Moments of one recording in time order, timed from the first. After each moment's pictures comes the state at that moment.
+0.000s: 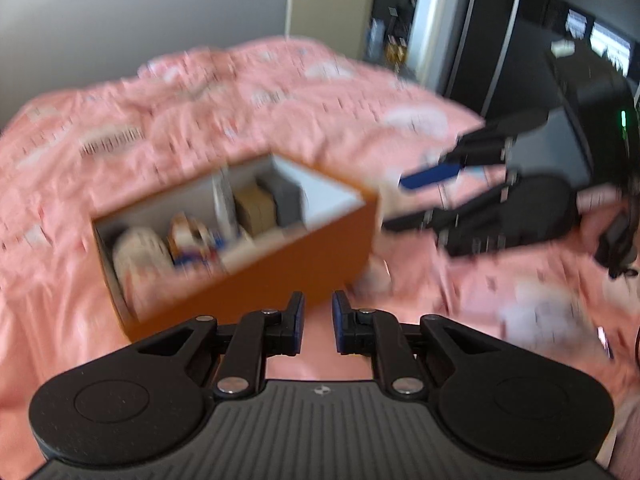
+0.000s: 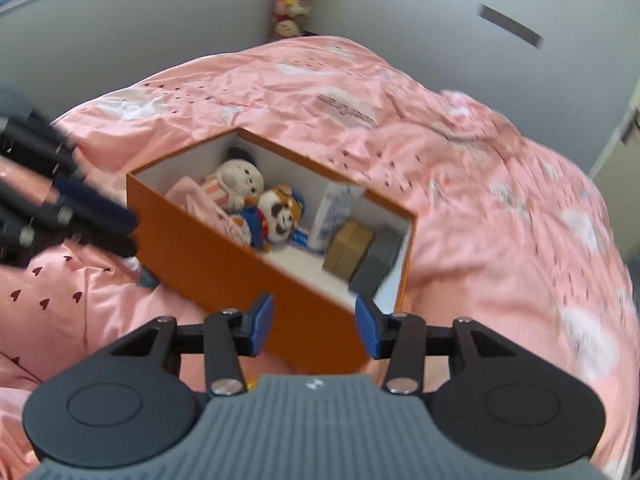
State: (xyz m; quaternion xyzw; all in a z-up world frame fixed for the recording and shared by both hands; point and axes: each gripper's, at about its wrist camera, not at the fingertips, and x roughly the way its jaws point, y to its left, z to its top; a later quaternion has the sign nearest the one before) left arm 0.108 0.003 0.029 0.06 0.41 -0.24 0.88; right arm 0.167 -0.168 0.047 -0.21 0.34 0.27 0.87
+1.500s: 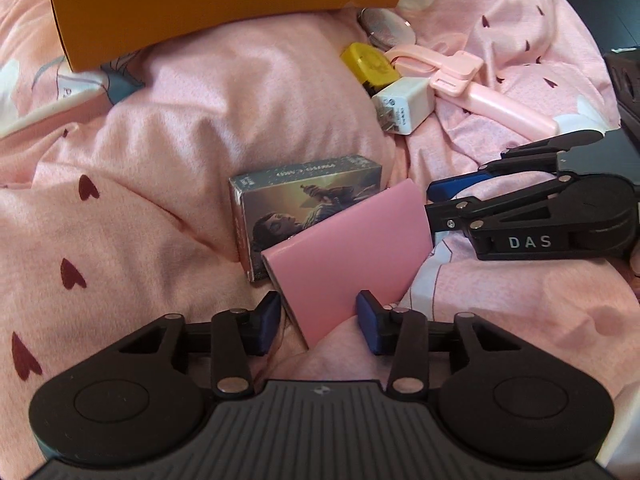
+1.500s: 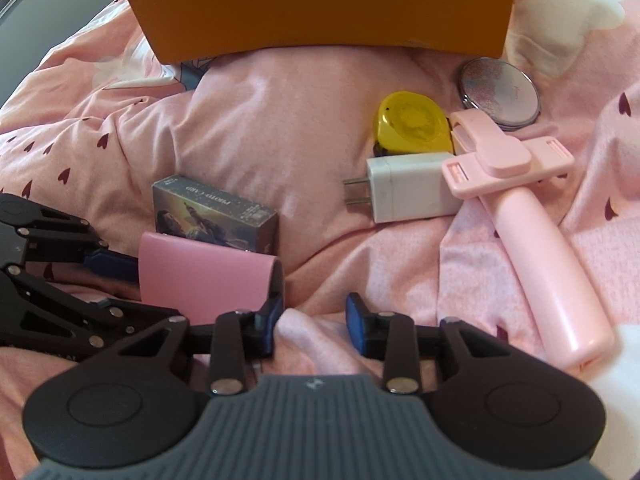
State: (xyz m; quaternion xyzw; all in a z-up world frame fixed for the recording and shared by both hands) left arm 0.059 0.008 -0.118 0.00 0.63 -0.20 0.75; right arm 0.094 -0.173 -0.116 -0.03 0.59 0.25 0.77
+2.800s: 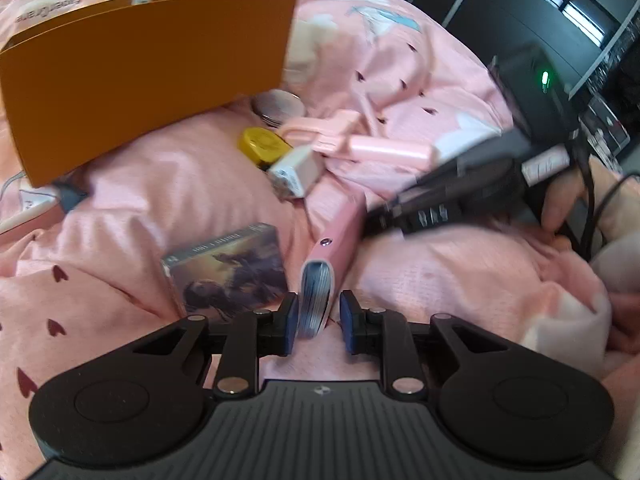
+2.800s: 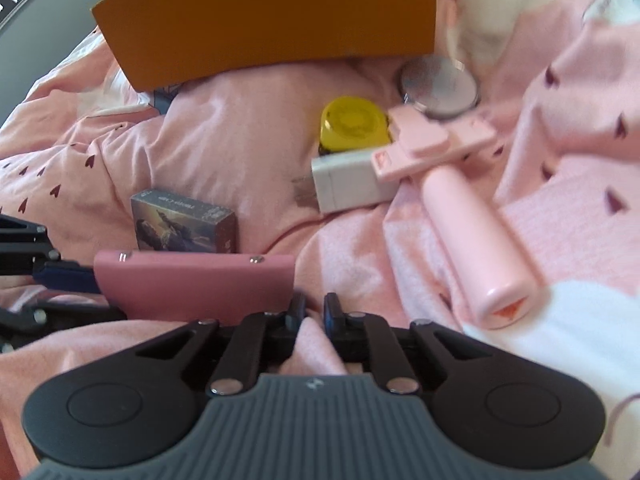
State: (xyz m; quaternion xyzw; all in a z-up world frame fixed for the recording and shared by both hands) left arm 0.023 -0.004 -0.079 0.02 0.51 -0.32 0.80; right arm 0.085 -0.208 -0.097 -0.01 0.57 0.22 0.79
